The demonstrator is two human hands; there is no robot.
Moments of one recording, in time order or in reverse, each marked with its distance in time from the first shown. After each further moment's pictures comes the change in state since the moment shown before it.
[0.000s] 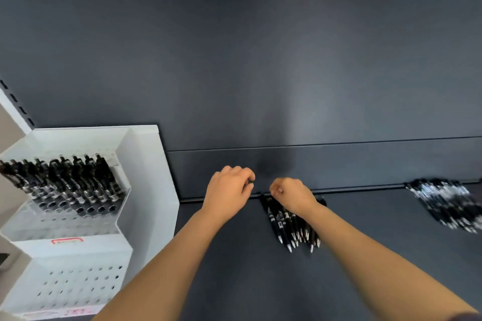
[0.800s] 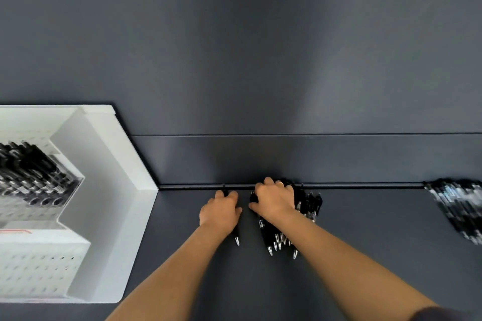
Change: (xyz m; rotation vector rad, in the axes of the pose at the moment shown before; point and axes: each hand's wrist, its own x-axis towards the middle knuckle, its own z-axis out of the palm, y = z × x) left_hand 0.003 0.007 0.110 0.094 -0.462 -0.488; right_hand 0.042 0.035 0.054 -0.351 -0.139 -0.074
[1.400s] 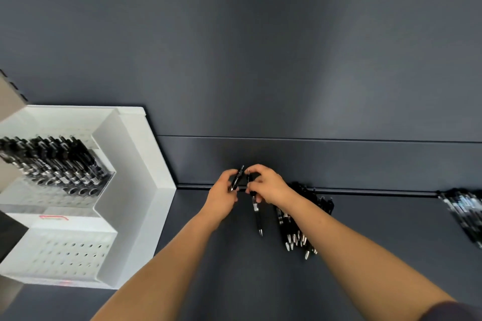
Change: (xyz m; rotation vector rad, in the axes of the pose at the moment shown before) left_hand -0.011 -0.020 -0.038 -0.956 0.130 -0.017; right_hand 0.000 -0.029 -0.039 0.931 -0.098 -0.085
